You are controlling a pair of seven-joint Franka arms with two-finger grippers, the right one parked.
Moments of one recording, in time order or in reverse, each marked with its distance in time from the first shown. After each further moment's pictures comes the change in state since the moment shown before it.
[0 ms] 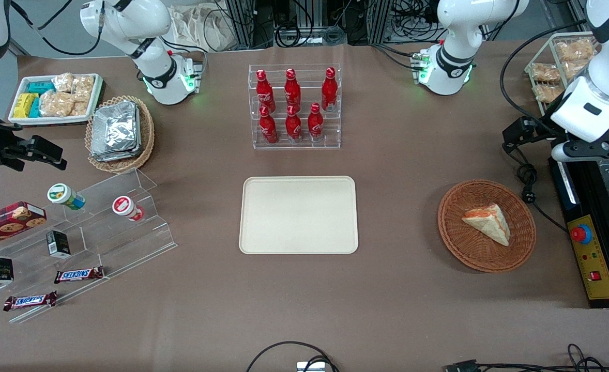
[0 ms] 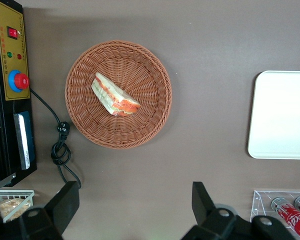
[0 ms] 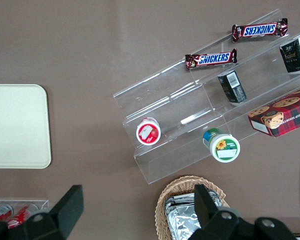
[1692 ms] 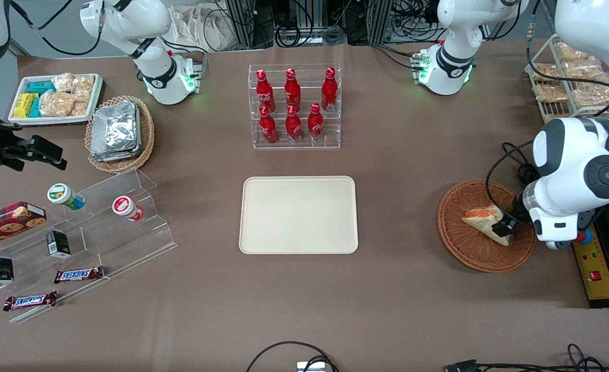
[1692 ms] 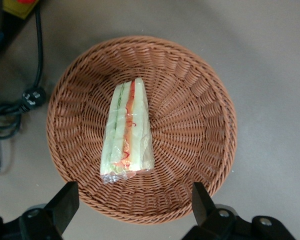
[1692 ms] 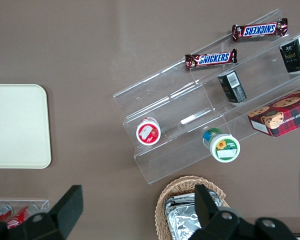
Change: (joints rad) arm 0.000 0.358 0.074 -0.194 0.134 0.462 -0.800
